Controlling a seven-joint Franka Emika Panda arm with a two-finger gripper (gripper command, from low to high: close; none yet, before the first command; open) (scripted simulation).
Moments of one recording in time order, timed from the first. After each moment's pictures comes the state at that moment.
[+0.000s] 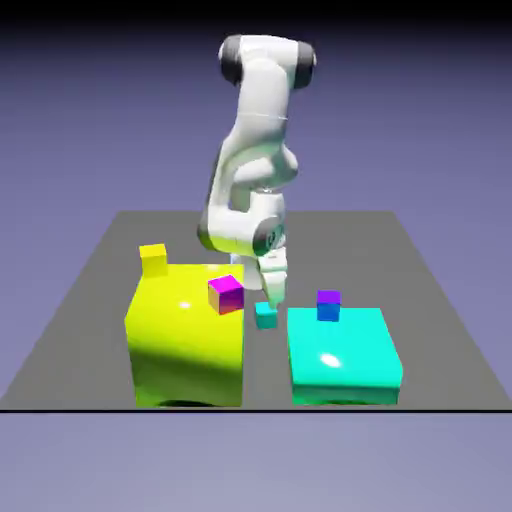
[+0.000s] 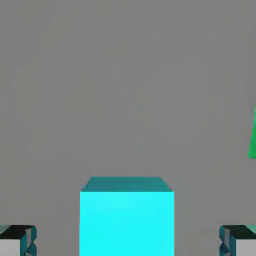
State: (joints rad) arm 0.48 0.18 -0.54 -2.74 -2.58 3.40 1.60
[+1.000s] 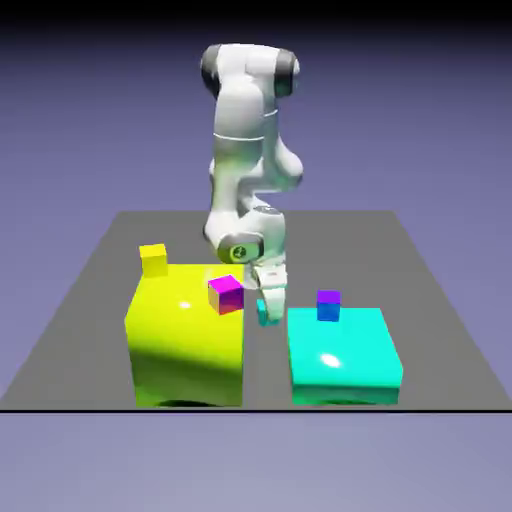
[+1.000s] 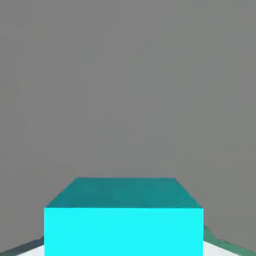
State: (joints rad) arm 0.12 0.24 -0.29 -2.81 -2.19 3.27 1.09
